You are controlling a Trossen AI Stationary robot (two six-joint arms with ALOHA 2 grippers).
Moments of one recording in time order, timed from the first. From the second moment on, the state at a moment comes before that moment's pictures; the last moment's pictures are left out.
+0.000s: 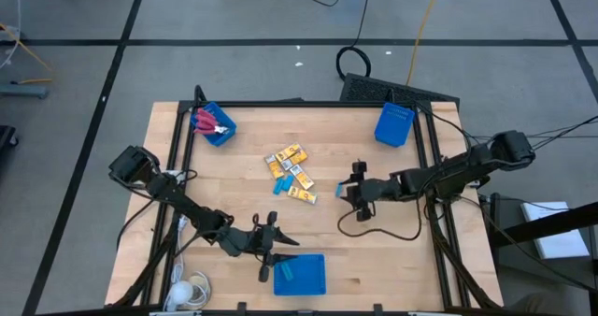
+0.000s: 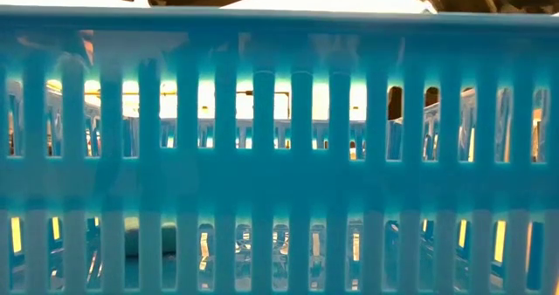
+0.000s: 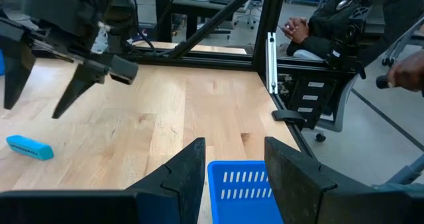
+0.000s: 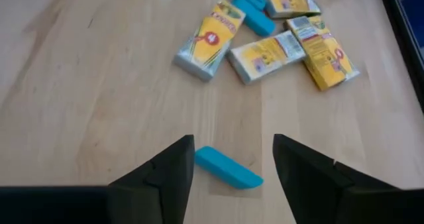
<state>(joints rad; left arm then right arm) -0.58 1.72 0.79 0.72 -0.42 -0.22 0.18 1.33 0.58 0.11 0.34 -0.21</state>
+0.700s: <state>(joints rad) -0.58 1.72 0.79 0.71 -0.42 -0.22 0.13 1.49 0.58 0.17 0.36 -0.32</state>
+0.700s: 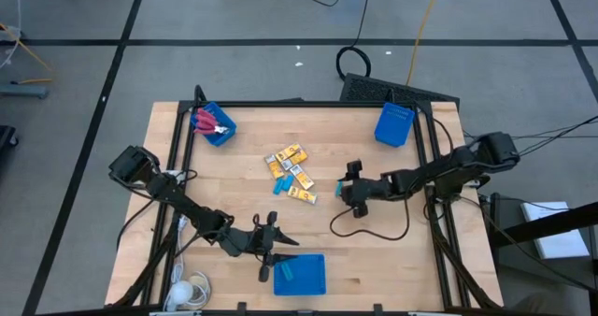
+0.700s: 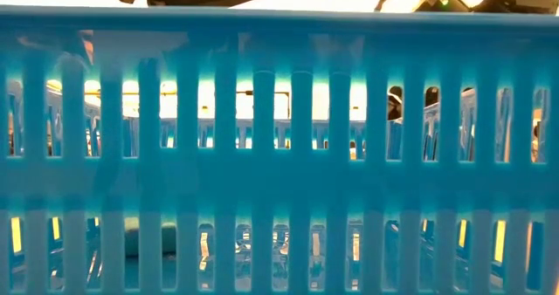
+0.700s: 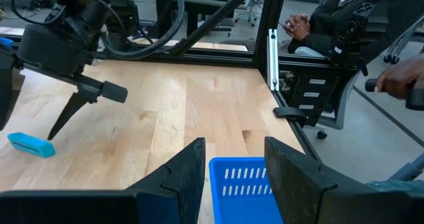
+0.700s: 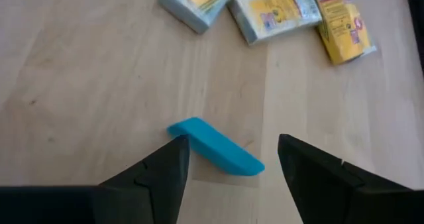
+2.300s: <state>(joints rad) -0.58 1.72 0.79 0.70 -0.42 -0.22 0.05 1.57 0.58 0.19 0.21 -0.22</state>
